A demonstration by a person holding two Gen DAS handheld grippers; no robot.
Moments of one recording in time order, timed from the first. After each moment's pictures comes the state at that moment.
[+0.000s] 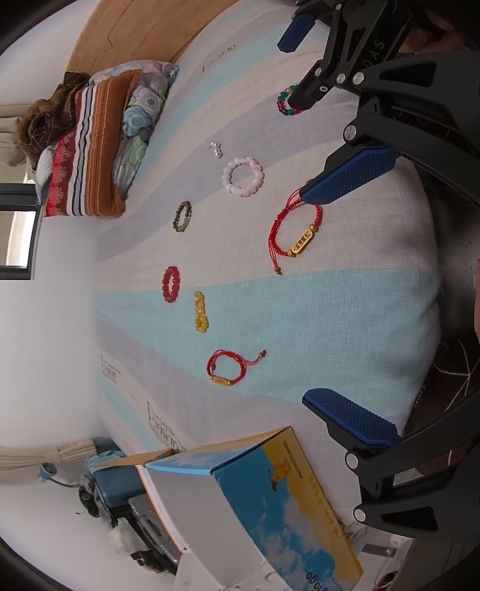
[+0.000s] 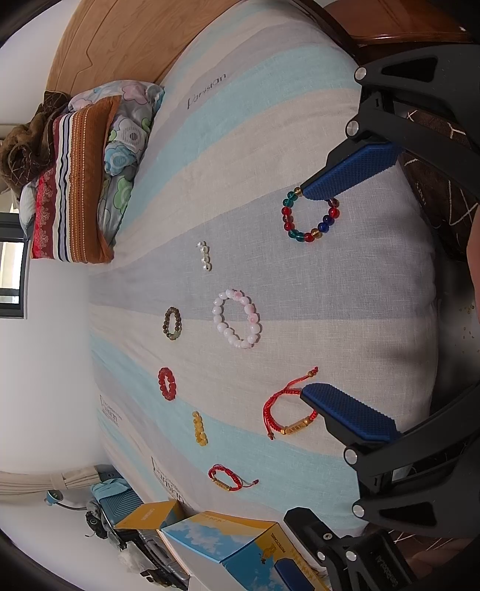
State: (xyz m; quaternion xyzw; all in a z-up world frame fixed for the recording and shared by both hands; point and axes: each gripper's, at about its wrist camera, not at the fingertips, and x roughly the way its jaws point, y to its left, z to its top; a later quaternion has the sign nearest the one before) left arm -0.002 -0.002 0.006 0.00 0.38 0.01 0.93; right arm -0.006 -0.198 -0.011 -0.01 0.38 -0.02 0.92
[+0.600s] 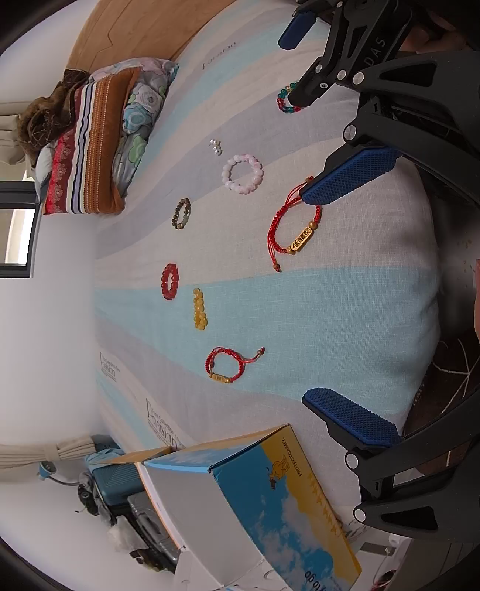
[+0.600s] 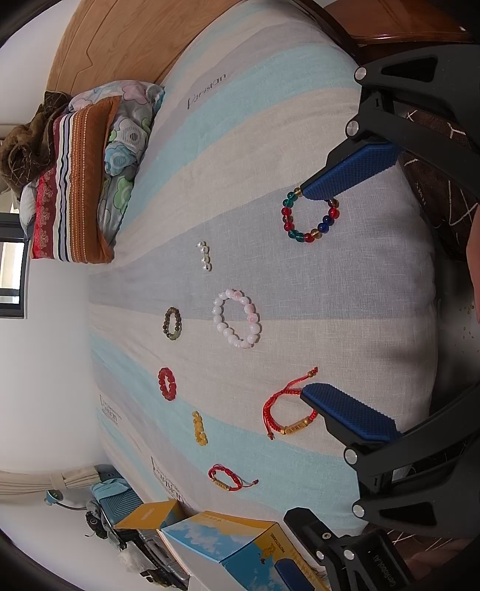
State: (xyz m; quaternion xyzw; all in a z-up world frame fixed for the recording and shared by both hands) left arm -0.003 0.000 0.006 0.00 0.38 0.02 0.93; right arm -0.006 -0.197 -0.011 -0.01 0.38 -0.02 0.93
